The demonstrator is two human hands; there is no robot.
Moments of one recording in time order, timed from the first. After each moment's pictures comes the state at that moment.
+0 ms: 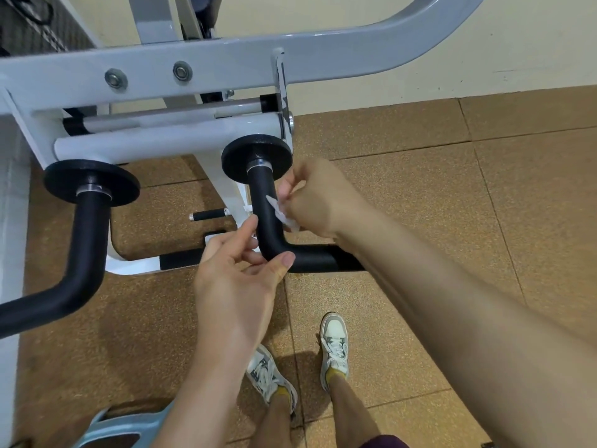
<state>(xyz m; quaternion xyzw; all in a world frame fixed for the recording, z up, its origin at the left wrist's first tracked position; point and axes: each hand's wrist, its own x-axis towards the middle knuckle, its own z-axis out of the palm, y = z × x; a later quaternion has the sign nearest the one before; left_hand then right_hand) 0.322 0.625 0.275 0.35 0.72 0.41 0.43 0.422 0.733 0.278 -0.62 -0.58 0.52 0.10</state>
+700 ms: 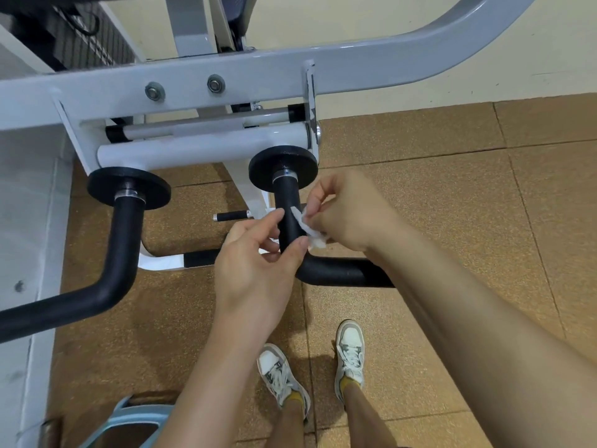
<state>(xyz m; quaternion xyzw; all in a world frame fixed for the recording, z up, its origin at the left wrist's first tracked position) 0.310 0.648 0.270 0.41 0.75 0.35 0.38 0.420 0.737 0.270 -0.64 -0.56 0.52 0.12</state>
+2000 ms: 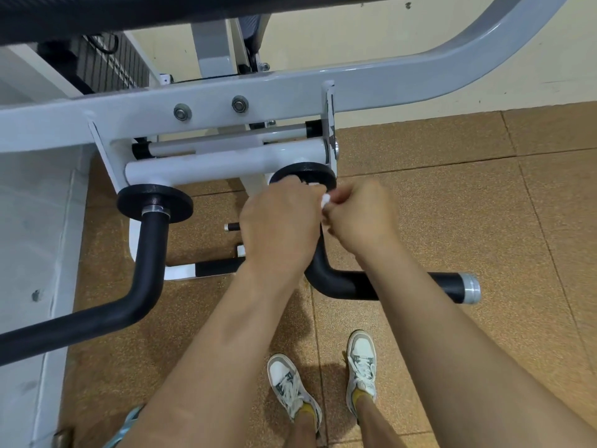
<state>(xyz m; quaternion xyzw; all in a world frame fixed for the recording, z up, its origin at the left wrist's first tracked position) 0.299 0.717 0.272 0.70 0.71 0.07 0.06 0.400 0.742 0.253 -0.71 -0.51 0.44 0.20</state>
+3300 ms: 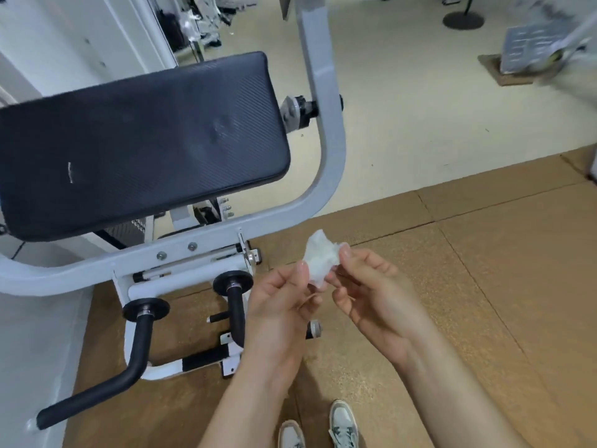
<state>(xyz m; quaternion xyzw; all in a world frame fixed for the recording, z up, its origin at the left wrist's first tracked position) 0.452 0.645 0.474 0.21 0.48 0.54 0.66 0.578 0.658 0.482 -0.42 -0.12 0.74 0.51</state>
